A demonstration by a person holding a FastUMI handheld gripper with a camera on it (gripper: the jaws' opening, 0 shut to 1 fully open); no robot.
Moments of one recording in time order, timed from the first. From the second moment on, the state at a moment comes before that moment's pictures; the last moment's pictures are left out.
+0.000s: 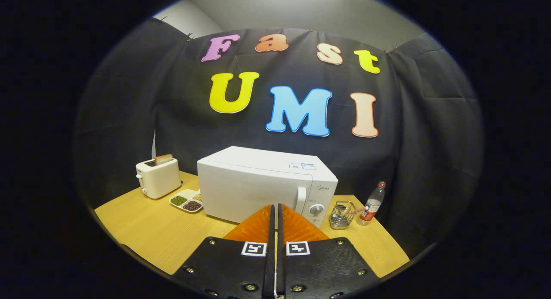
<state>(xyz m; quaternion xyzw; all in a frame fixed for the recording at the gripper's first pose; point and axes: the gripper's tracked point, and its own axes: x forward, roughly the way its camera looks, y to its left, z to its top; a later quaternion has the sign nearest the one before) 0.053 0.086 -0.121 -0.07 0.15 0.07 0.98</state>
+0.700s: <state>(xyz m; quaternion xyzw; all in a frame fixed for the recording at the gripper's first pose) -0.012 0.077 -0.085 -0.02 0.11 0.07 0.99</state>
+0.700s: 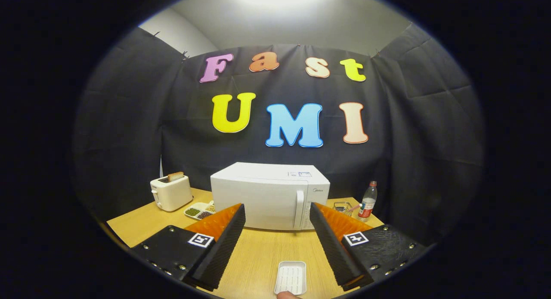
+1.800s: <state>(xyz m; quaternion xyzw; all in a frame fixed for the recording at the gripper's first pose) -0.016 0.063 -0.062 -0.01 0.09 0.08 0.99</state>
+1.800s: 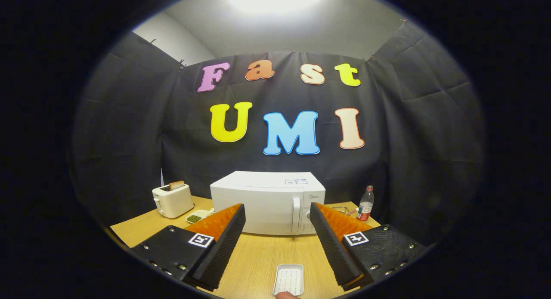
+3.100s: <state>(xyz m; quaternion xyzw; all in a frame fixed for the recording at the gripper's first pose) -0.023 0.077 -0.041 0.00 0.06 0.08 1.00</state>
